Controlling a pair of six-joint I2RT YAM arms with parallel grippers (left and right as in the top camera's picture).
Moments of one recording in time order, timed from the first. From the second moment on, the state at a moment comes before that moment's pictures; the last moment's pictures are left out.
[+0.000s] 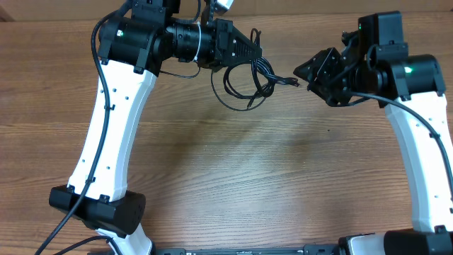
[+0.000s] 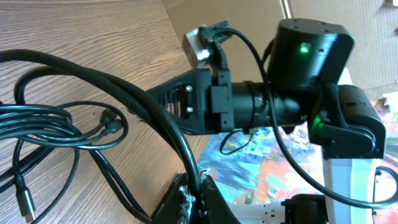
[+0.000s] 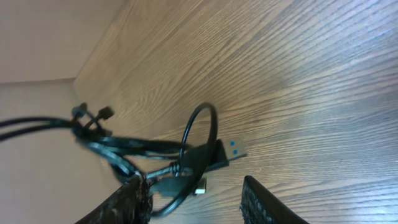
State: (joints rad) left arm -0.31 1.86 2.21 -1.13 1.06 -0.41; right arm 0.12 1.58 1.70 -1.15 -0.46 0.78
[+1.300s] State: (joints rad) left arm -0.31 1.86 2.21 -1.13 1.05 -0.42; right arm 0.16 1.65 1.70 -1.10 -0.47 0.80
